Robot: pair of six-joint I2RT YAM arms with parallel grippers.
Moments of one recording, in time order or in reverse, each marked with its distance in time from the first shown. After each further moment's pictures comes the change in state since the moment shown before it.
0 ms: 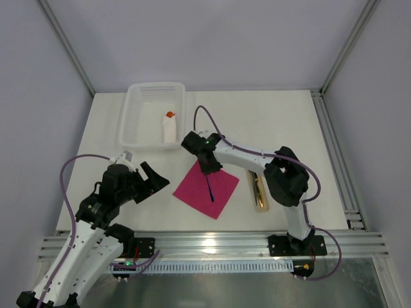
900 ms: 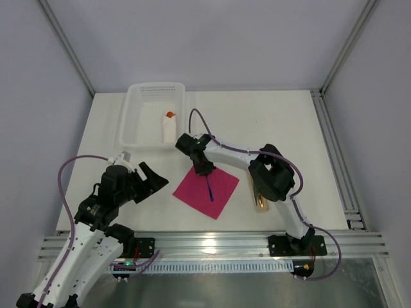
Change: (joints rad) left arm 0.000 -0.020 0.000 0.000 -0.017 -0.005; right arm 0.008 0.111 0.078 -0.002 -0.024 0.031
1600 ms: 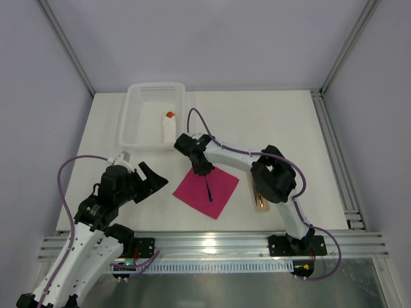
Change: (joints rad) left arm 0.000 -0.002 0.000 0.000 -0.008 -0.001; right arm 0.019 -0.025 0.000 0.002 0.004 0.005
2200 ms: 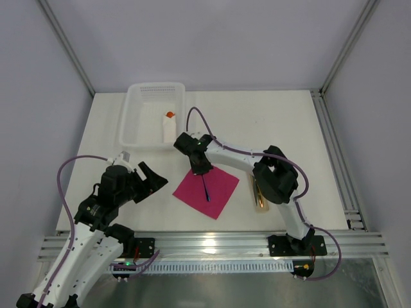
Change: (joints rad) left arm 0.000 0.000 0.000 0.000 -0.007 -0.003; right arm 0.003 -0.026 -0.023 0.043 -0.031 0.000
